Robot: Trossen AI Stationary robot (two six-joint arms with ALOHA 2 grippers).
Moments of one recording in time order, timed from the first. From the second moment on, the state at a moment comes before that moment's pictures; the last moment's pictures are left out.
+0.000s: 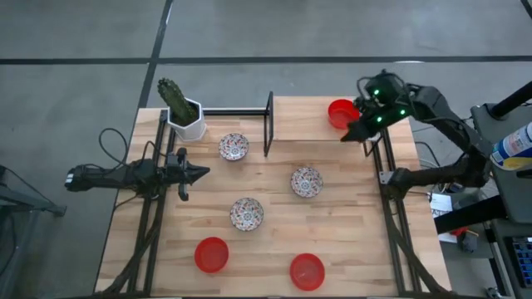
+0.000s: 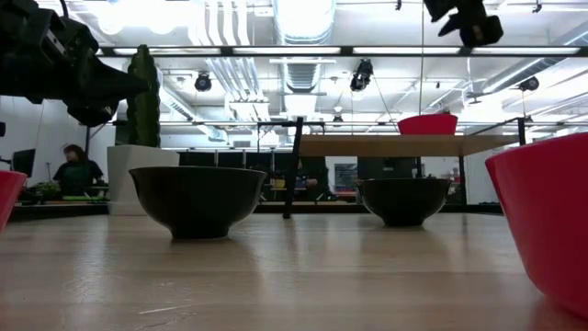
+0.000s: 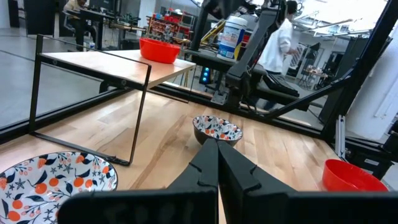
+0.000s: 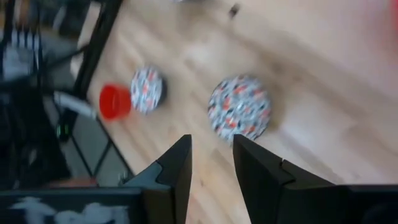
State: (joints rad) left arm -0.07 0.05 0.04 -0.05 -0.25 -0.25; right arm -0.60 1.15 1.47 -1.32 -0.49 0.52
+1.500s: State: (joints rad) left arm -0.07 0.05 0.04 -0.05 -0.25 -0.25; right arm 0.33 1.86 1.47 -0.99 -0.41 0.59
